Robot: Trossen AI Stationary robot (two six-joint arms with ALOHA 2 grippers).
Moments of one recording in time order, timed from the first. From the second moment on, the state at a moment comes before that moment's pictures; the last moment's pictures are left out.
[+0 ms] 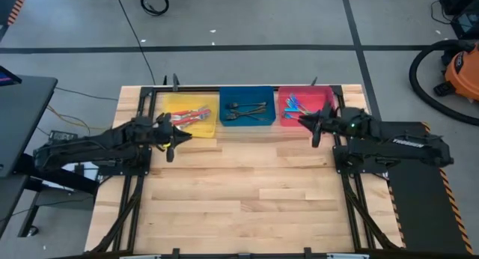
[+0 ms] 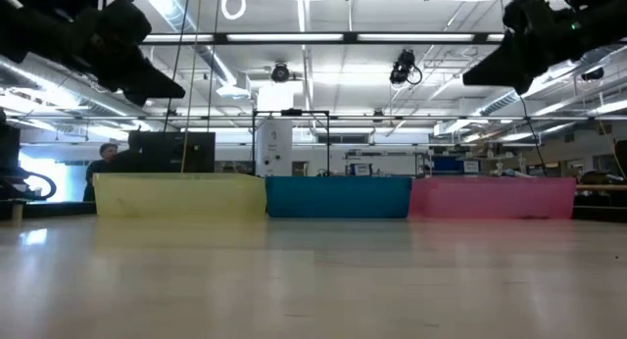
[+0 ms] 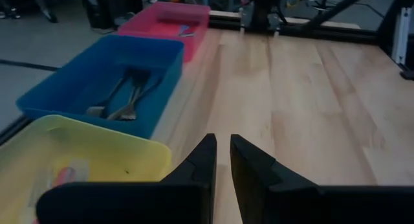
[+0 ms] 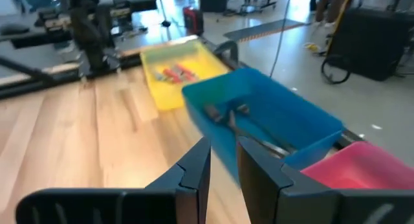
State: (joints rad) left arm 0.25 0.46 0.30 -0.16 0.05 -0.01; right arm -0.27 0.40 0.41 -0.25 0.14 0.11
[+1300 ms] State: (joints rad) left arm 0.12 0.46 0.01 0.08 0.04 0.01; right arm -0.08 0.33 0.01 0.08 0.13 0.11
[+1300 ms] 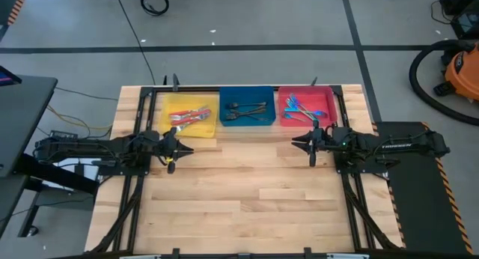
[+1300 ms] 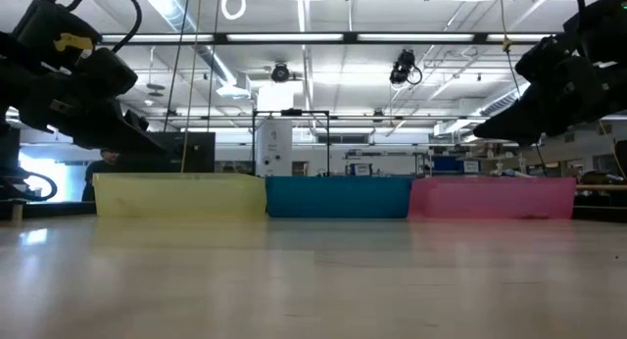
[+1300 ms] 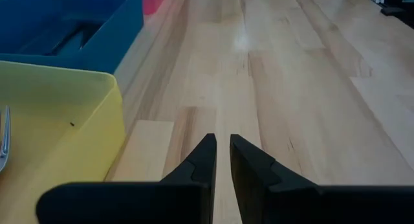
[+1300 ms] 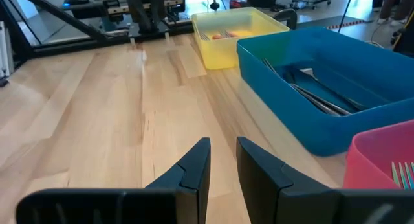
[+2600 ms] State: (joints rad) left arm 0.12 0.02 0.01 0.08 0.04 0.01; right arm -0.14 0.00 0.01 0.09 0.14 0.11
